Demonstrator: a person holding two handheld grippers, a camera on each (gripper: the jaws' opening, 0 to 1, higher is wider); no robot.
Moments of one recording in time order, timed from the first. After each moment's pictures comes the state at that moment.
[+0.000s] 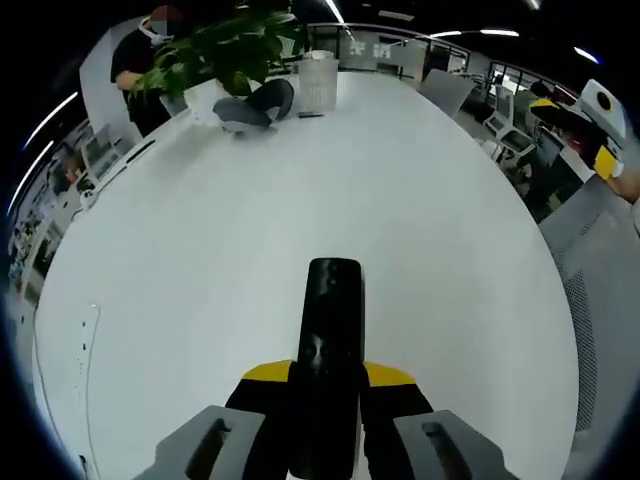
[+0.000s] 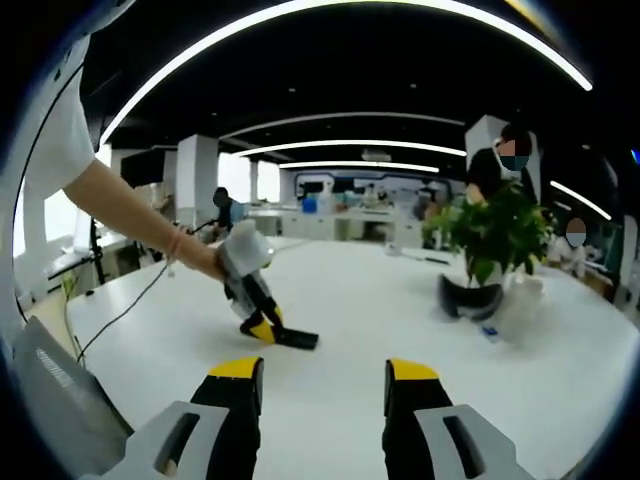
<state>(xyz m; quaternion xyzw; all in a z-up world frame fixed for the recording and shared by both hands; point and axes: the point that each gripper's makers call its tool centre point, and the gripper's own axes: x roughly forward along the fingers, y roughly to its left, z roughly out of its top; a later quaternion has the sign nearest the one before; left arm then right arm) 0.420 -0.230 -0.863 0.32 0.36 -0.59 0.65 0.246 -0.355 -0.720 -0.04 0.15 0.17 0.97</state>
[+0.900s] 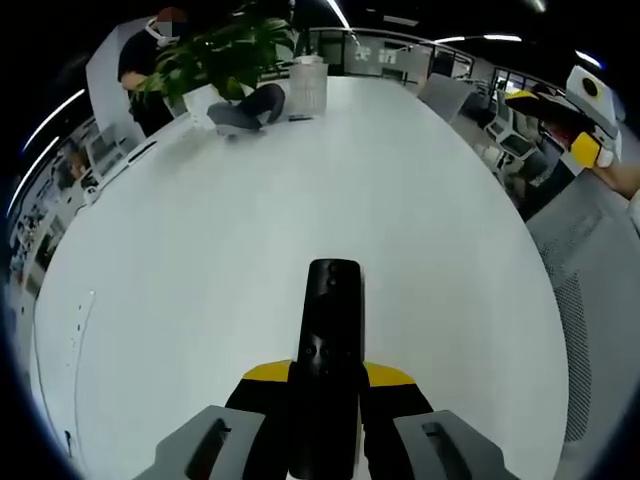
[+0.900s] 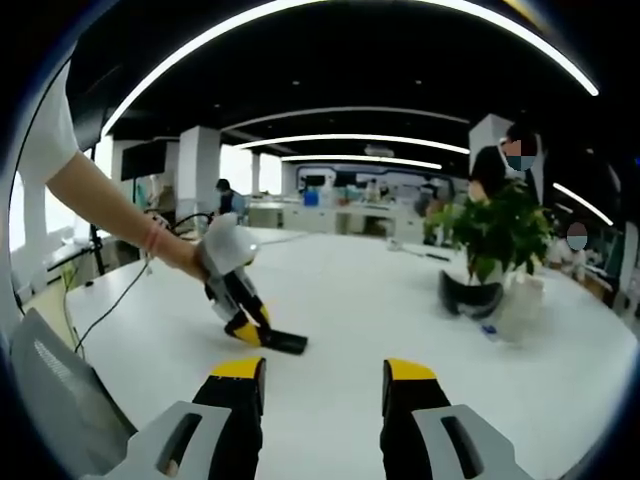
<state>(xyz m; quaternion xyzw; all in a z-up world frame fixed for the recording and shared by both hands) 0.387 -0.223 -0.863 0.31 0.36 -0.58 0.66 0.245 -0.354 -0.725 -0.05 0.16 0.17 0.97</state>
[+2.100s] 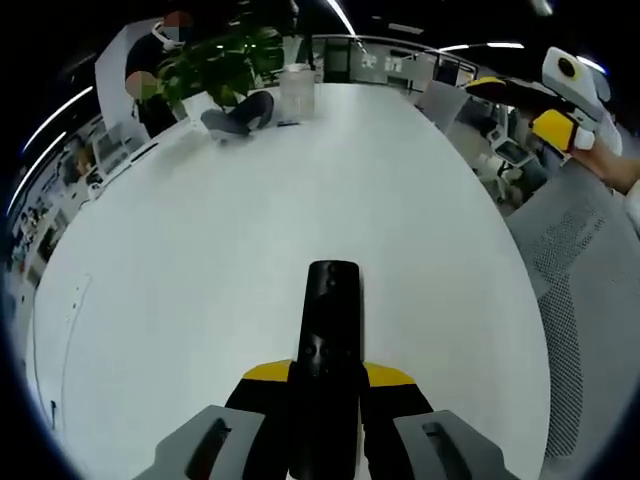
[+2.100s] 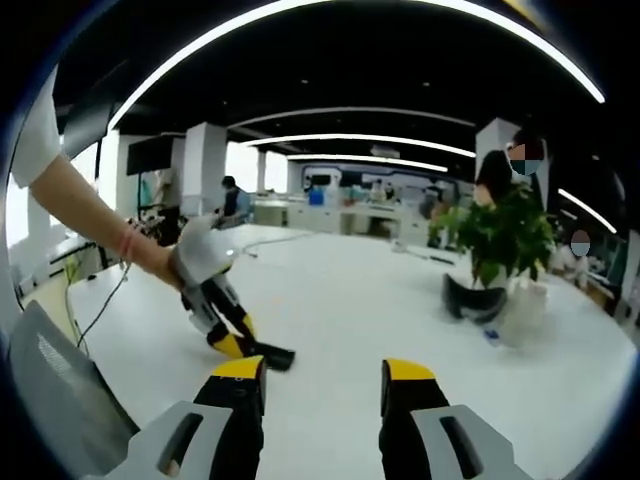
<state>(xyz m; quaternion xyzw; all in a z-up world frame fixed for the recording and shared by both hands) 0.339 -0.215 -0.863 0.29 0.35 -0.58 0.67 0.243 -0.351 -0.725 -0.06 0.16 0.18 0.97</state>
